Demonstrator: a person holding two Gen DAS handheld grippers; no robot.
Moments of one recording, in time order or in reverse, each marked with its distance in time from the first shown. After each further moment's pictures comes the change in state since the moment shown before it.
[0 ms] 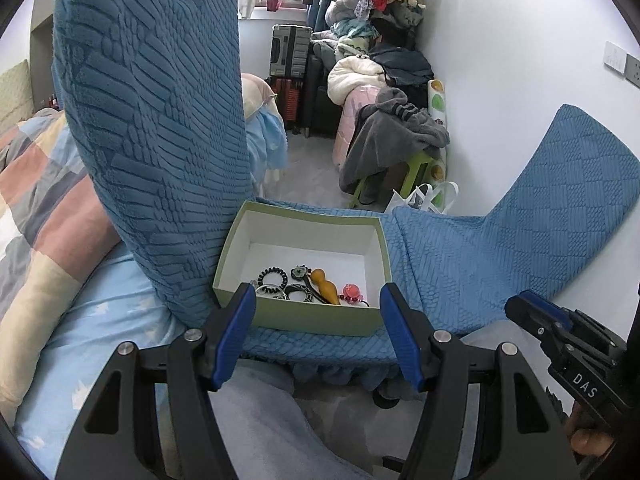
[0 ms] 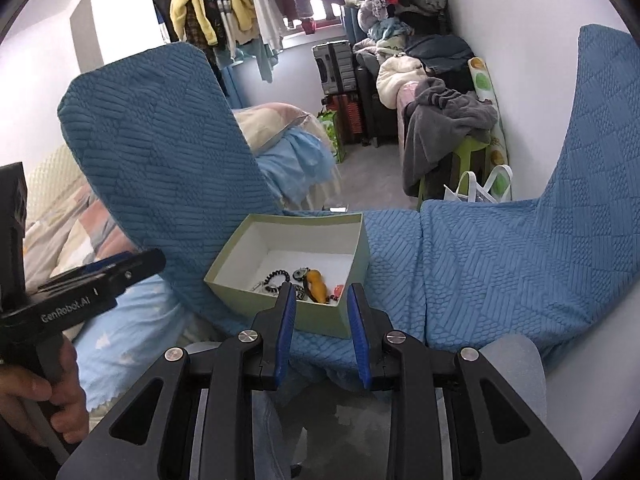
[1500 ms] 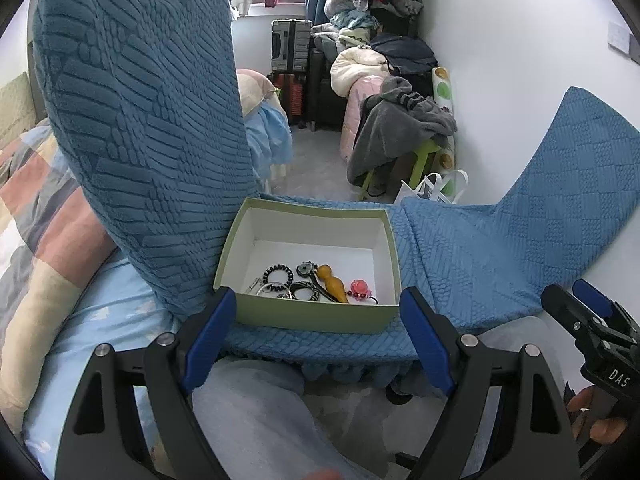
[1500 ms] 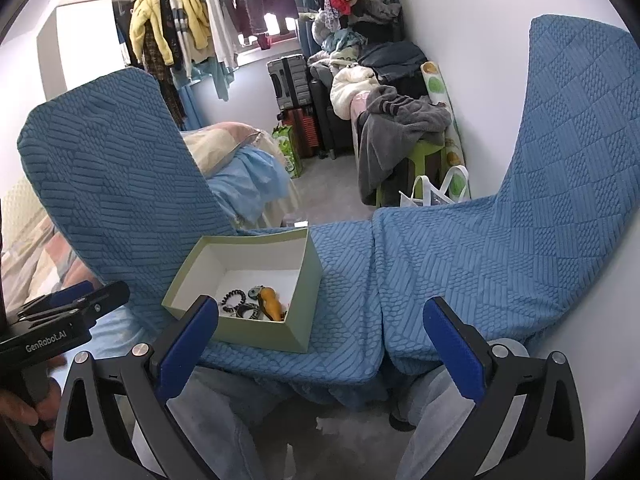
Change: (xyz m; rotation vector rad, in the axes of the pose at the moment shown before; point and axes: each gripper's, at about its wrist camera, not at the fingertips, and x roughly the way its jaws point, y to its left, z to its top) left arm 0.017 -0.009 0.001 0.035 0.032 0.043; right arm -0.003 -0.038 0.006 0.078 -0.051 -0.135
